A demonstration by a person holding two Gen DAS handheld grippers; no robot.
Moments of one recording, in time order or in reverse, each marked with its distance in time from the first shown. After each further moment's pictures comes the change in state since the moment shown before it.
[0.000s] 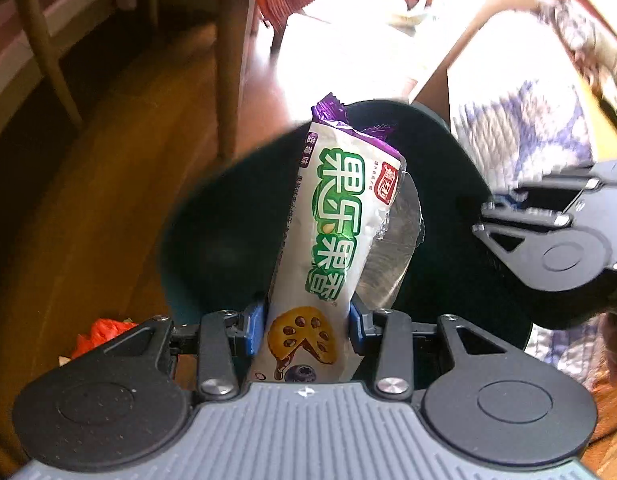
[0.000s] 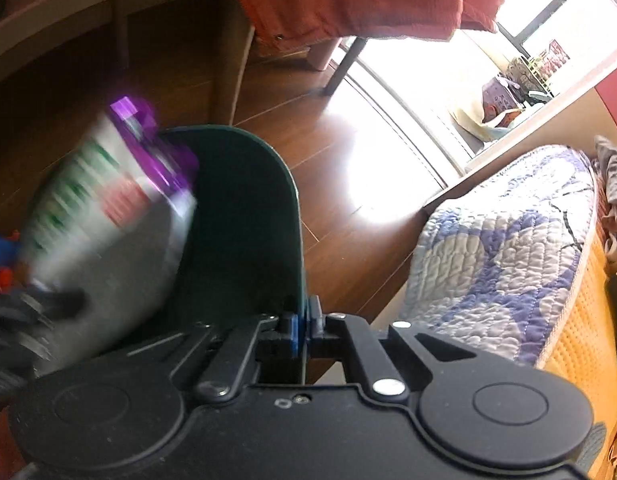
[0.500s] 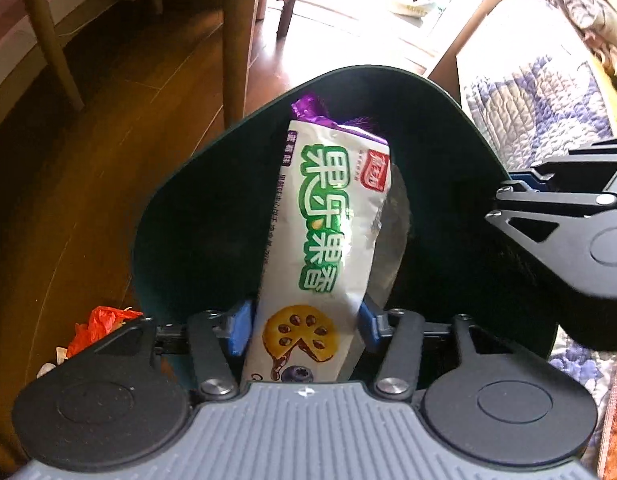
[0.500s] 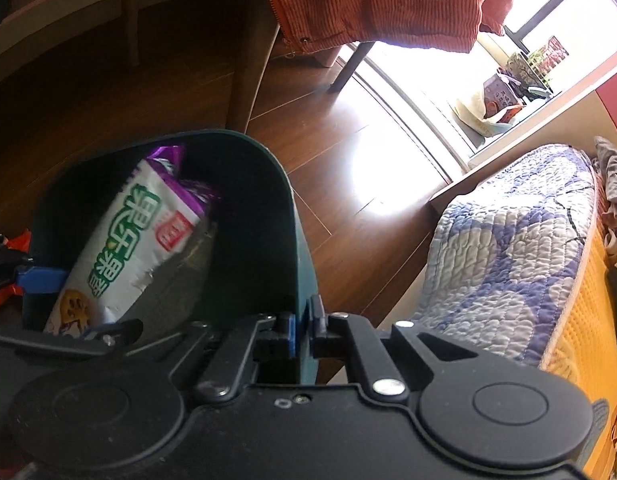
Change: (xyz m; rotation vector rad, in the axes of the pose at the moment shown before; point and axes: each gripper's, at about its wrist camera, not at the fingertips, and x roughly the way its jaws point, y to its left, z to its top) left arm 0.014 0.012 -0.015 -0.011 -0.009 0.010; right arm -0.010 0.026 0.002 0.017 0.023 -0.007
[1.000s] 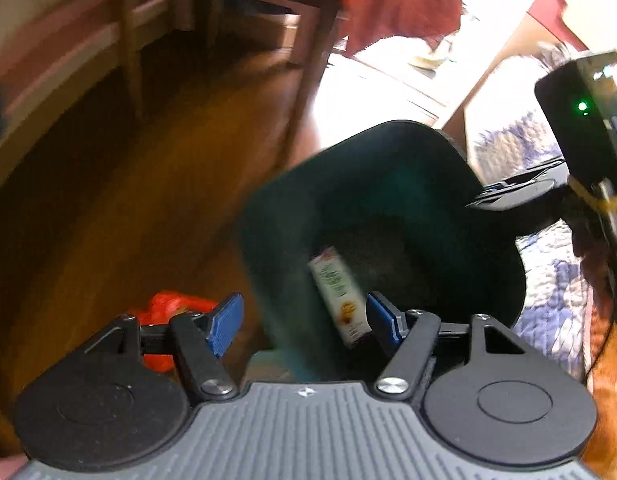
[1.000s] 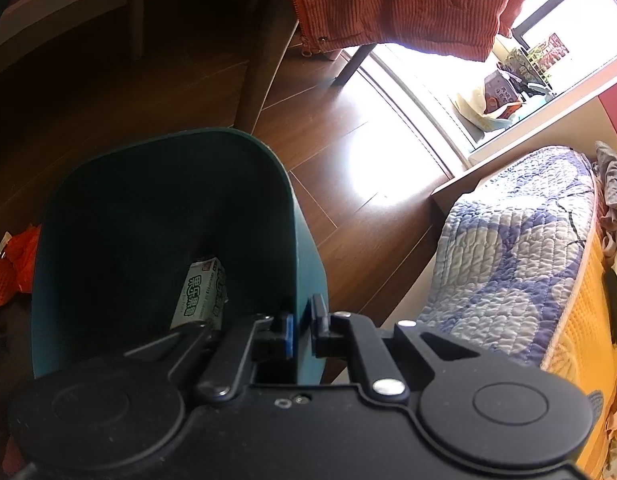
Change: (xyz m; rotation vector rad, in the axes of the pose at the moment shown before) left arm -0.102 0.066 -0.063 -0.087 -0.137 0.026; right arm -0.004 0.020 0.007 -0.006 0.037 -0.019
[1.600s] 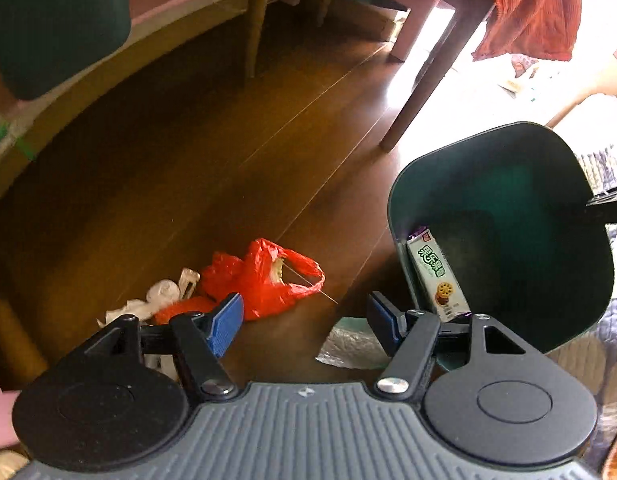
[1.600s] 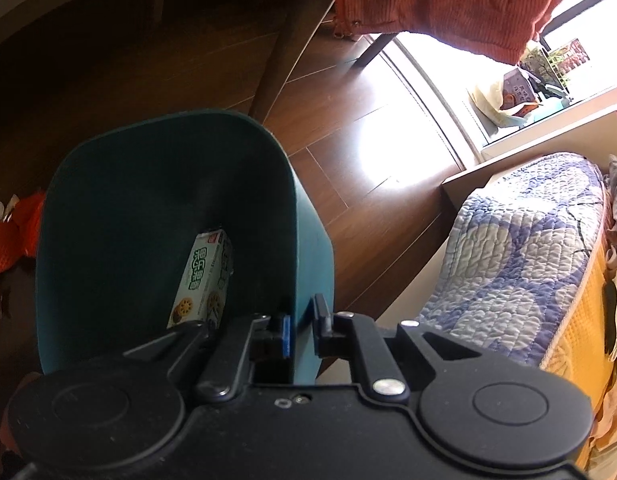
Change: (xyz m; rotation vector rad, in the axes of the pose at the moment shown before) left arm 0.001 0.094 -0.049 -0.153 0.008 0.111; right arm 0.000 0.015 0.002 -0.079 0.082 0.002
